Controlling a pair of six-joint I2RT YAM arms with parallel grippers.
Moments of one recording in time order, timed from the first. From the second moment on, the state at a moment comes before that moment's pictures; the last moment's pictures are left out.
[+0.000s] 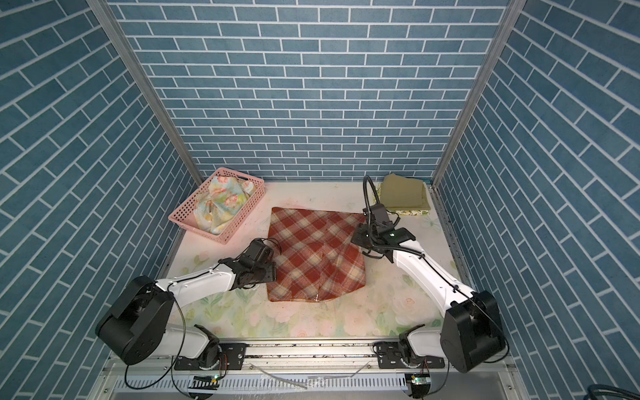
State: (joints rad) left arm -0.54 1.42 0.61 -0.31 -0.12 -0.61; right arm 0.49 1.34 1.03 -0.55 -0.04 0.70
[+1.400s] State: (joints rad) left arm -0.72 1.48 0.59 -0.06 -0.02 -0.75; right arm 0.42 1.38 1.10 -0.47 -0.05 0.73
